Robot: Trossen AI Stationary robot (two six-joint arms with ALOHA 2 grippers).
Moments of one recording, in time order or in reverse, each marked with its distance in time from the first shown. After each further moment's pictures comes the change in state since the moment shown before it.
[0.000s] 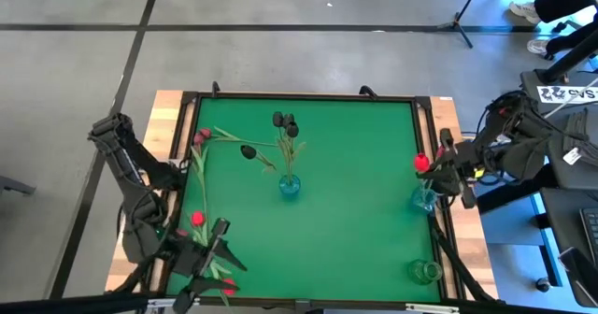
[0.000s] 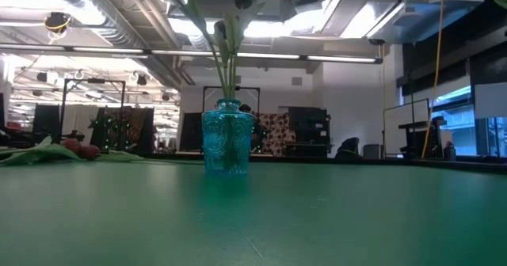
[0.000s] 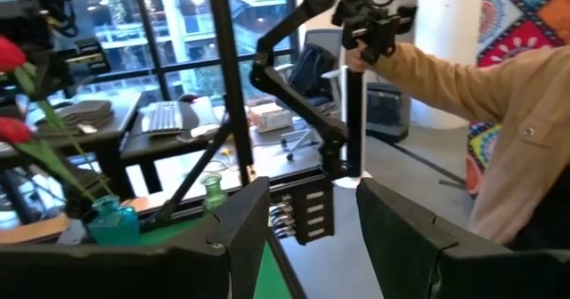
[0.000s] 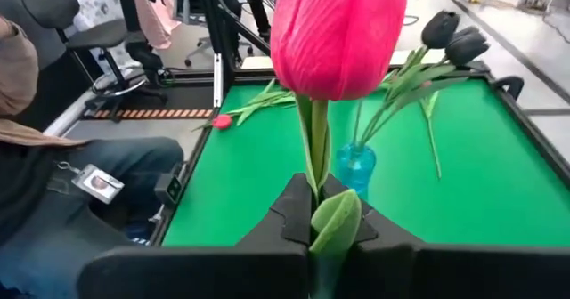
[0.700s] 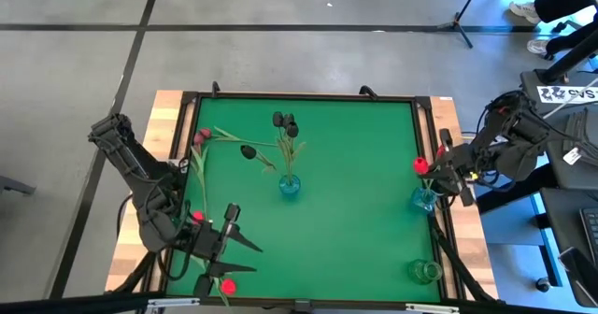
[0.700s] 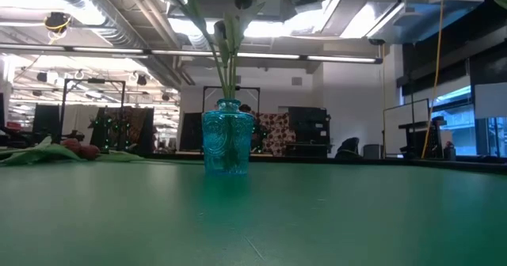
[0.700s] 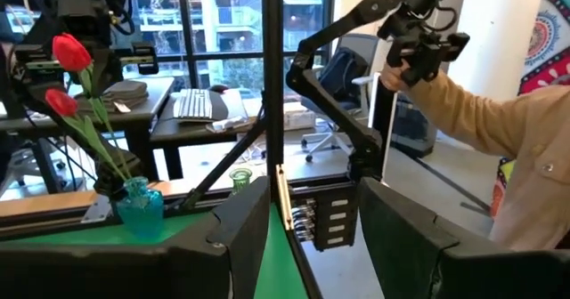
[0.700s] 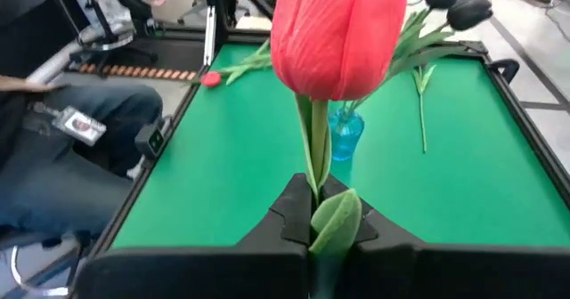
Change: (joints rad) left arm 0.093 0.000 0.000 0.008 0.002 -0.084; right arm 0.000 -0.037 -0.063 -0.084 -0.029 -0.015
